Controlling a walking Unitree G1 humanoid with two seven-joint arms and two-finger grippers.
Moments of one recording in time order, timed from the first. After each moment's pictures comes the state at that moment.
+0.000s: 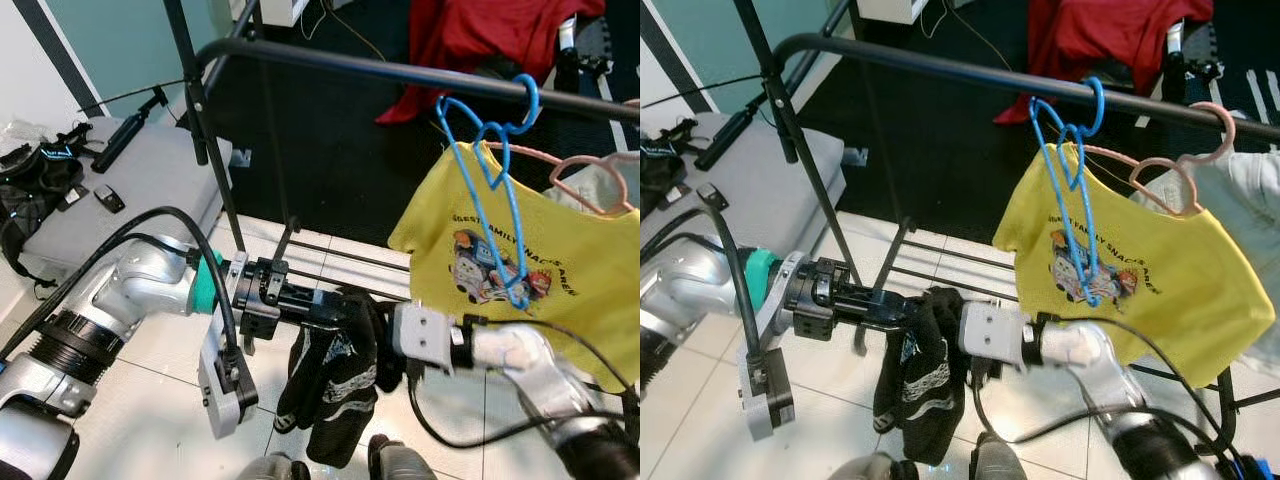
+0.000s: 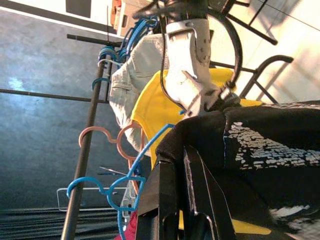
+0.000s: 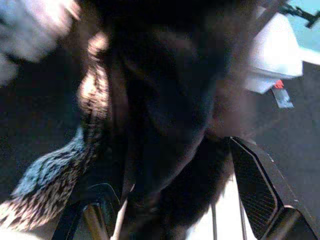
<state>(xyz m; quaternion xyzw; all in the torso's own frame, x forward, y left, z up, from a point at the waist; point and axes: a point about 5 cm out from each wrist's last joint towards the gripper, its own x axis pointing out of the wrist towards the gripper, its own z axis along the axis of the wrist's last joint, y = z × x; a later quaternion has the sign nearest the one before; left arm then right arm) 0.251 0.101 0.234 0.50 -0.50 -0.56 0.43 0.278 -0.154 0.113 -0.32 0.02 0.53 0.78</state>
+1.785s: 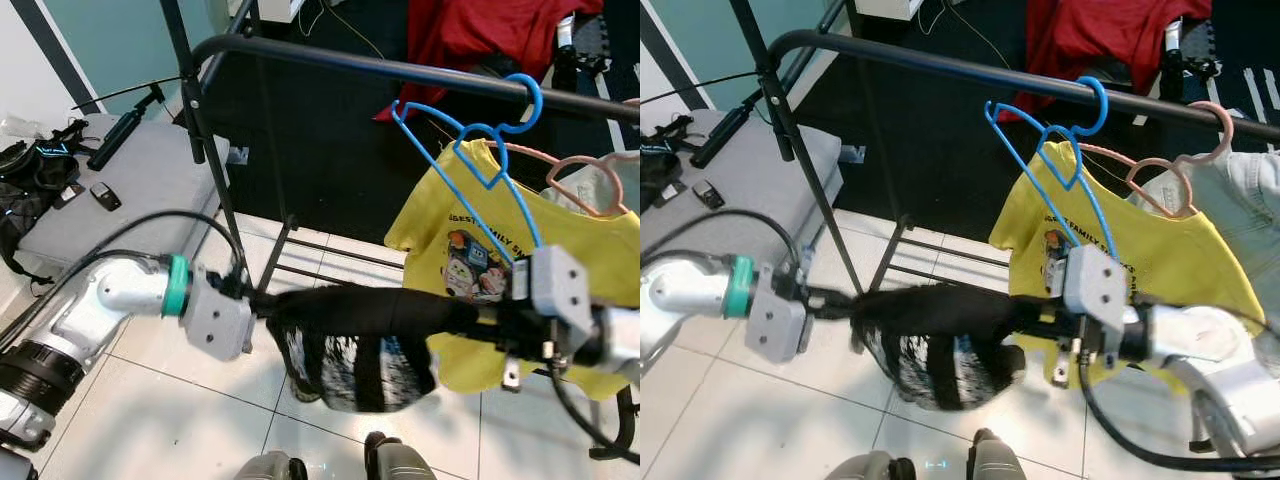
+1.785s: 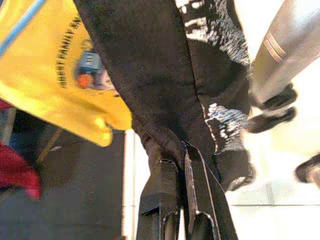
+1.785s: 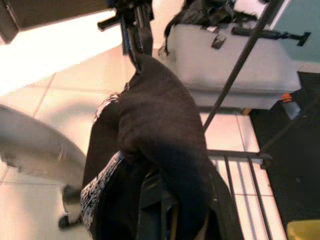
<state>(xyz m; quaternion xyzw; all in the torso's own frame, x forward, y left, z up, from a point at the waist) 0.285 0.146 0.174 0.45 -0.11 -0.64 0.61 0.229 -0.198 0.207 -0.26 0.01 0.55 0.80</state>
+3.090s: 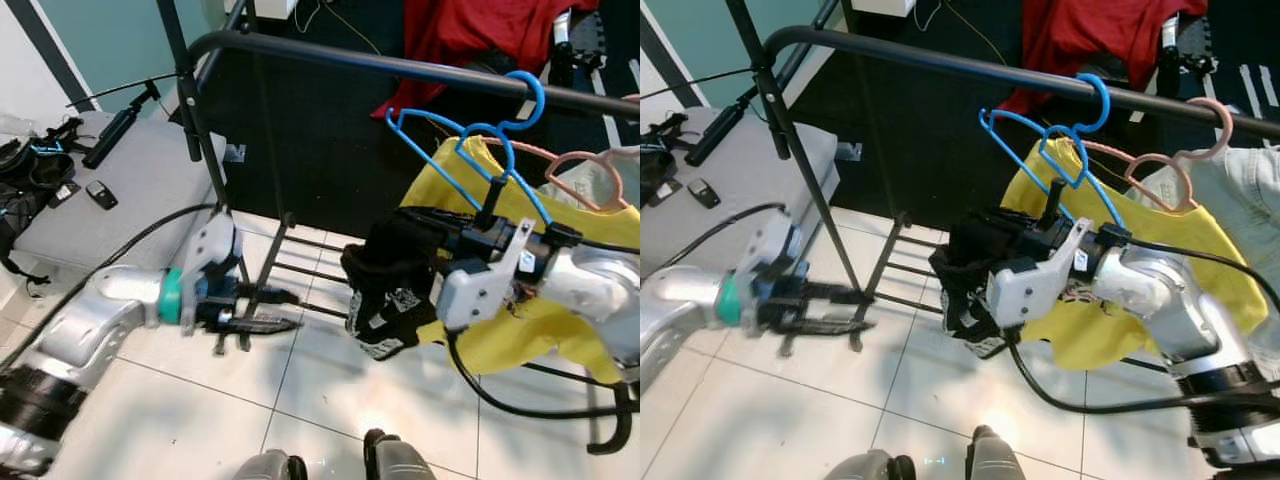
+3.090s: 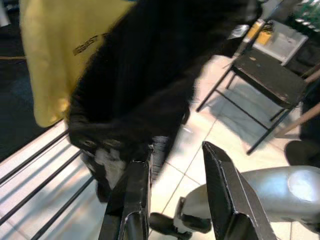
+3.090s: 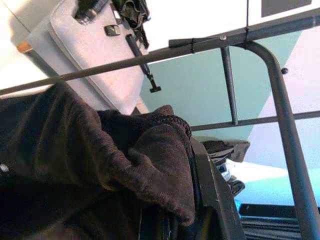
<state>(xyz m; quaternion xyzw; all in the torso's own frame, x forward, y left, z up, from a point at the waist) 0.291 0.139 0.171 0.06 0.07 -0.60 0.80 0.273 -0.169 0.235 -0.61 -0.31 0.39 0.62</state>
